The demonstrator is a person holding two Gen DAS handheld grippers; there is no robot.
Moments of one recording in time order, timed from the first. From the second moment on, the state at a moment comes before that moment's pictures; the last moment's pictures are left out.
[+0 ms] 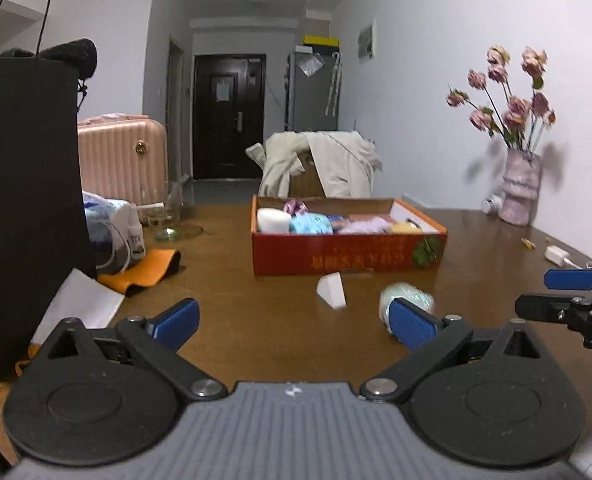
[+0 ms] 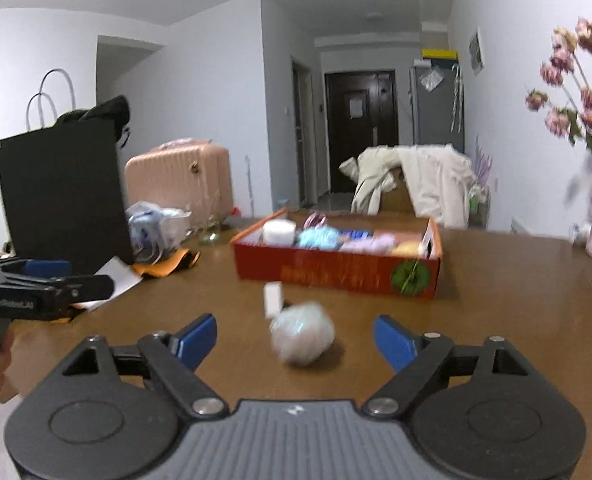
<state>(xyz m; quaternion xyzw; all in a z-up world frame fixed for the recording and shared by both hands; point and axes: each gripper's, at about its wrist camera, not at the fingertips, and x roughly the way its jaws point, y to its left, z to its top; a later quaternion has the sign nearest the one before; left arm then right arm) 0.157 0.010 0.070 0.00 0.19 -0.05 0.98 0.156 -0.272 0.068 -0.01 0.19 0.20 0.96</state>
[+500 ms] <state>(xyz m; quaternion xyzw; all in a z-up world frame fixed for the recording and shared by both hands) 0.194 0.008 0.057 -0.03 0.21 -0.05 0.98 0.193 -0.263 0.046 0.00 0.23 0.20 0.95</state>
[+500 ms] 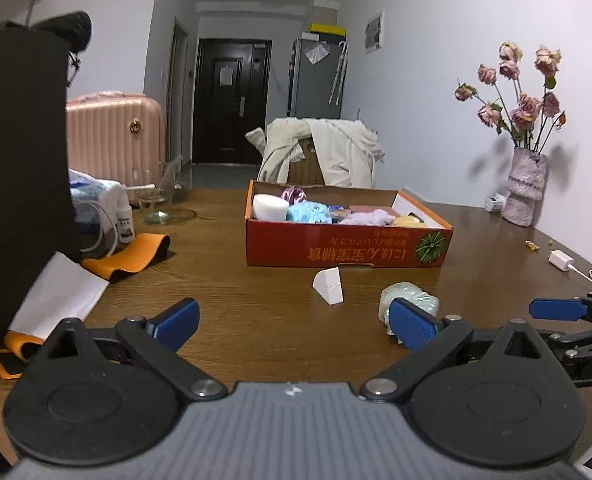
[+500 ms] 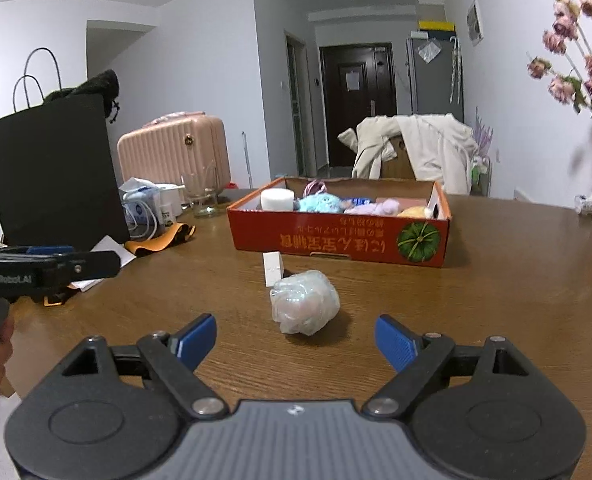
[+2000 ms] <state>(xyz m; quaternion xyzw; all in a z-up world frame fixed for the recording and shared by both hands) 0.379 -0.037 -0.005 -0.04 0.30 -0.09 0.95 0.340 -0.272 -0.002 0.09 0.25 0.18 0.95</state>
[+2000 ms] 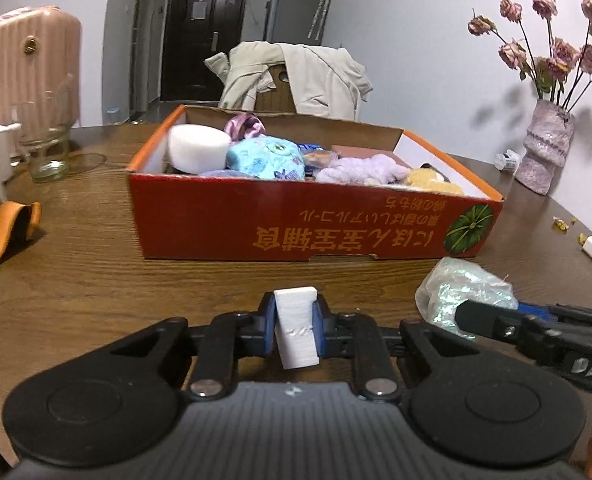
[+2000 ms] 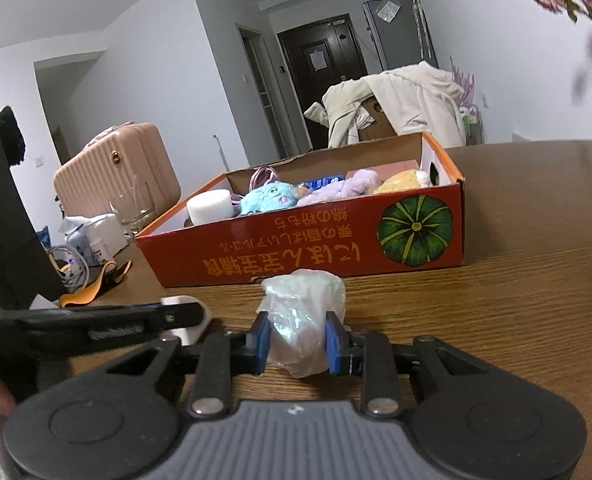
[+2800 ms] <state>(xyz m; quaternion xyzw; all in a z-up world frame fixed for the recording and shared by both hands) 0.184 -0.002 0.068 -0.05 0.20 -0.06 0.98 0.180 -0.240 0.058 0.06 0.19 0.23 0.95</state>
